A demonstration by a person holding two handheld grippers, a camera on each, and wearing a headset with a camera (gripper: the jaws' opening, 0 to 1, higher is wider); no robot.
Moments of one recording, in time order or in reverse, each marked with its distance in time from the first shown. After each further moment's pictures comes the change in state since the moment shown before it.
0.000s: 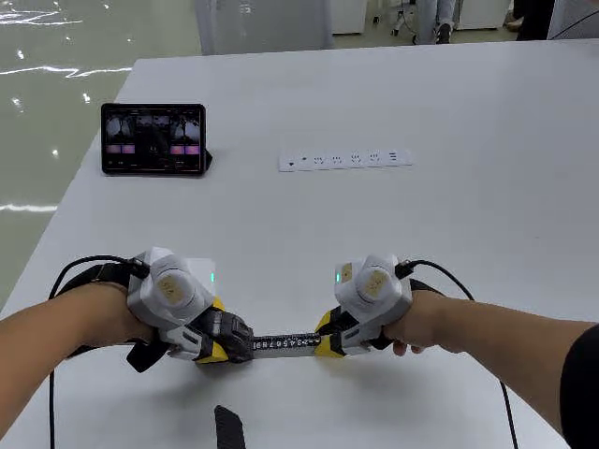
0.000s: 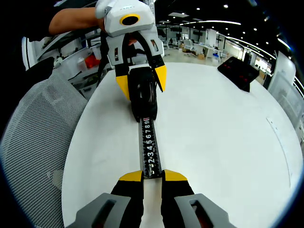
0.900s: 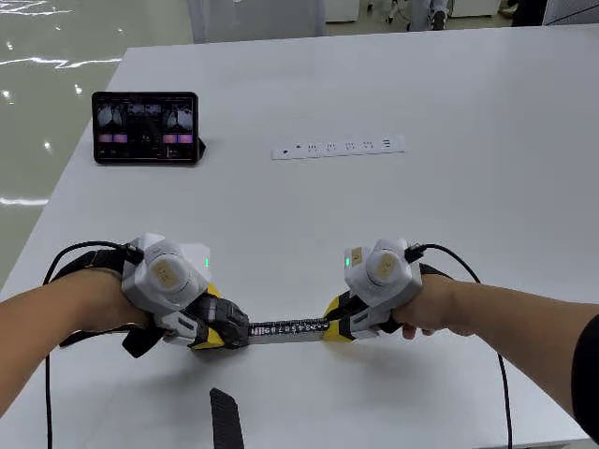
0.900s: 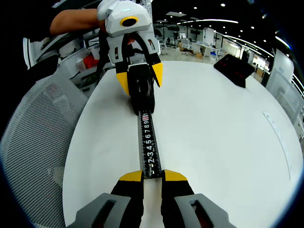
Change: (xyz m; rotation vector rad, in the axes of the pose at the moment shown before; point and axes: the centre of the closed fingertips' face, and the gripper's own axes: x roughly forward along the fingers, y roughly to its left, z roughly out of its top) left arm 0.000 -0.001 0.000 0.000 0.003 0.001; right arm -0.011 -0.001 -0.014 0.018 0.005 -0.014
